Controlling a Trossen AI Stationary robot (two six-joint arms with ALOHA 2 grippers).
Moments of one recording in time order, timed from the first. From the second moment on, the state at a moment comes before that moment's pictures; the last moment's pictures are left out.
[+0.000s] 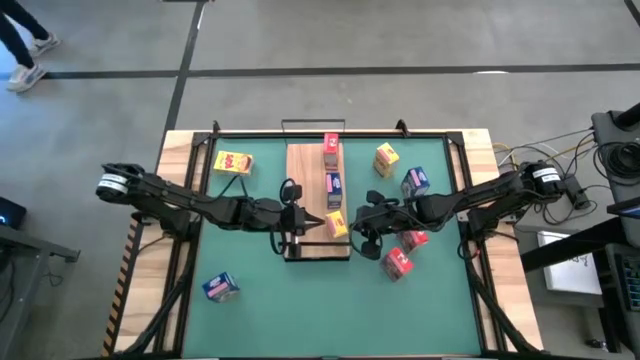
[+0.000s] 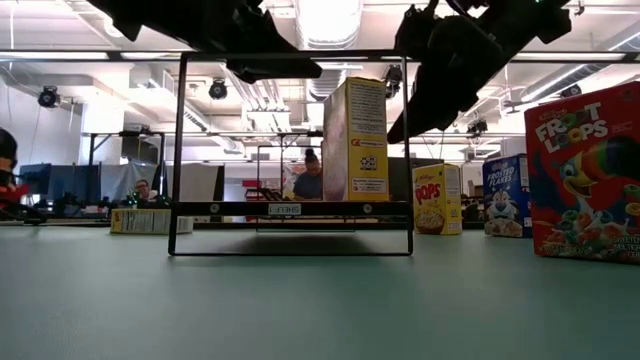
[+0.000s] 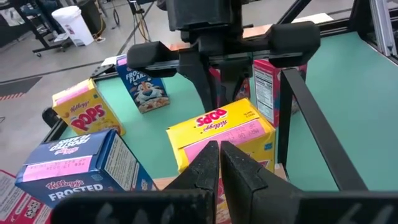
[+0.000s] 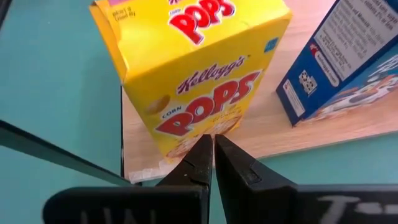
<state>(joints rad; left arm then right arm) -0.12 1.45 0.79 0.27 -0.24 0.14 0.13 1.42 0.82 -0.11 0.18 0.18</state>
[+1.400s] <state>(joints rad) -0.01 1.22 0.83 -0.17 -0.13 0.62 0.13 1.42 0.79 -0.07 0.18 0.17</state>
